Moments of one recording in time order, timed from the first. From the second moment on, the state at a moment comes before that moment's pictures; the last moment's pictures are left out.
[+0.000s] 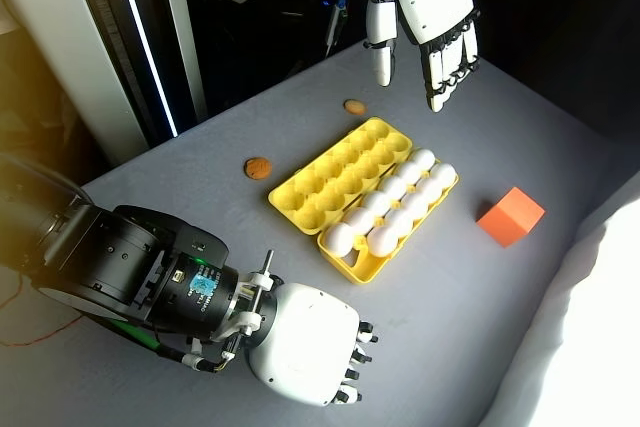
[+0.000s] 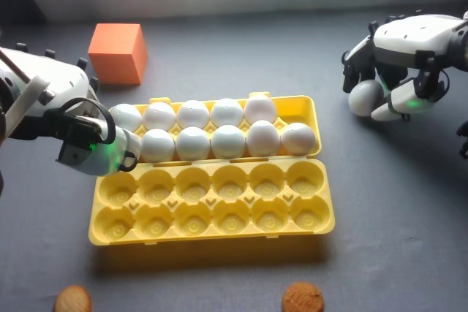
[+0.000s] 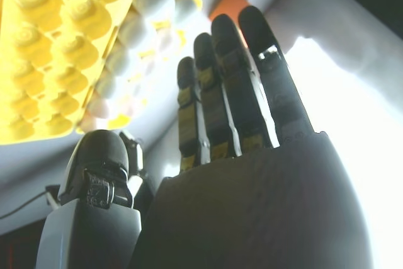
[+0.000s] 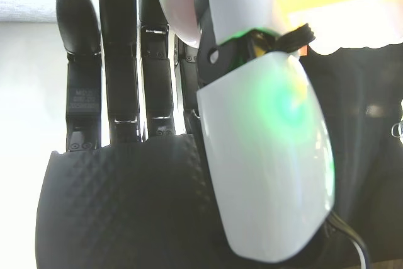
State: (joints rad) left arm -0.18 -0.79 0.50 1.07 1.13 -0.11; right arm -0.26 -1.24 1.48 0.14 0.19 -0.84
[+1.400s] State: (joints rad) left arm -0.18 -0.79 0.50 1.07 1.13 -0.11; right arm -0.17 -1.27 1.44 -0.65 0.27 -0.13
